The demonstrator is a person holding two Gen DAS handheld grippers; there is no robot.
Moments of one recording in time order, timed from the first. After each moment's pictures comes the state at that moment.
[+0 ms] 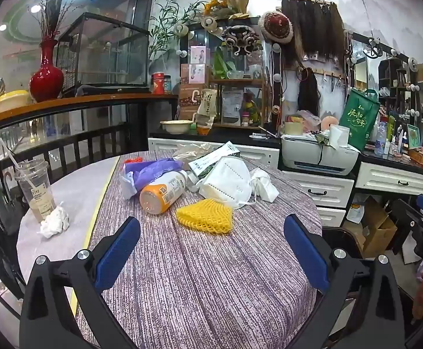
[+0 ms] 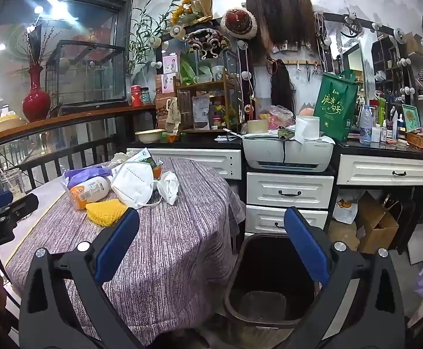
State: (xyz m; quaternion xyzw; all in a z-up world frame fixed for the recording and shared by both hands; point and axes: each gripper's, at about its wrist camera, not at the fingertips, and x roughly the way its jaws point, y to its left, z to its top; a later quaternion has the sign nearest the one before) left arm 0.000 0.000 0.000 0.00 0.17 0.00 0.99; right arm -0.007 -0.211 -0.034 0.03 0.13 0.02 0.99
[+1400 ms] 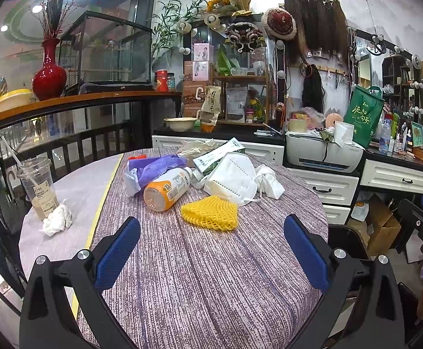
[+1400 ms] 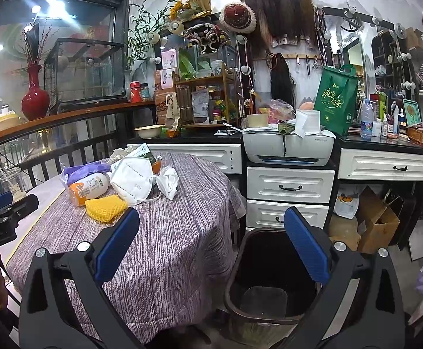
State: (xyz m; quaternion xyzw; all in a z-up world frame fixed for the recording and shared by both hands) left arm 0.005 0.010 -0.009 0.00 0.17 0.01 0.99; right arm -0.003 -0.211 -0.042 0.04 0.14 0.02 0.99
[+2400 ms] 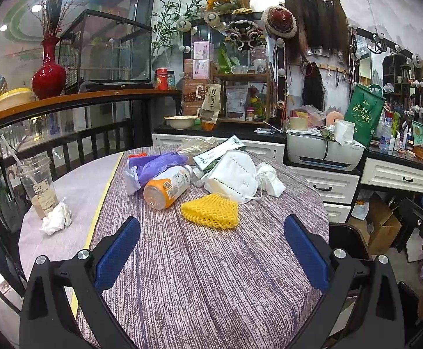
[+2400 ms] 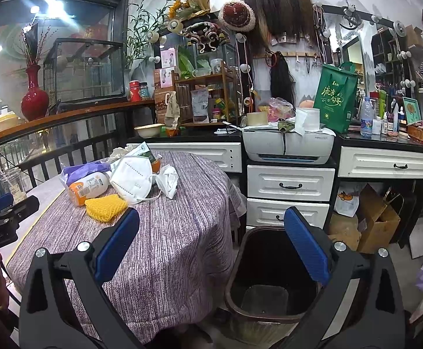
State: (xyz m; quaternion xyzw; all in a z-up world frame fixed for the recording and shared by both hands) left arm 0.008 0.011 -0.016 0.00 0.18 0.01 0.98; right arm -0.002 -0.211 -0.045 0.04 0.14 0.02 0.99
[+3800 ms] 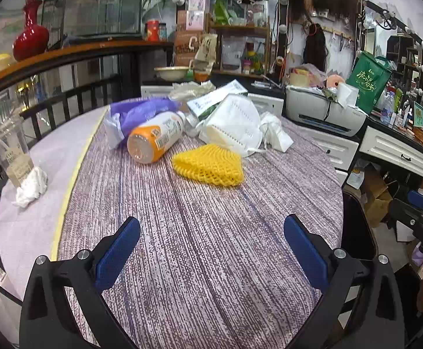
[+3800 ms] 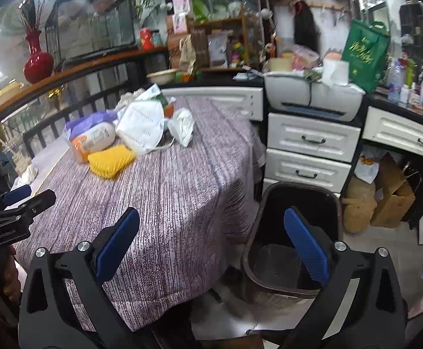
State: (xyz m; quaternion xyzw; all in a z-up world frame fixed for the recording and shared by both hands) left arm 0.053 0.027 -0.053 -0.02 0.30 -0.02 0.95; right arm 0.063 -0.194 -0.071 0.03 0.30 0.08 0.95
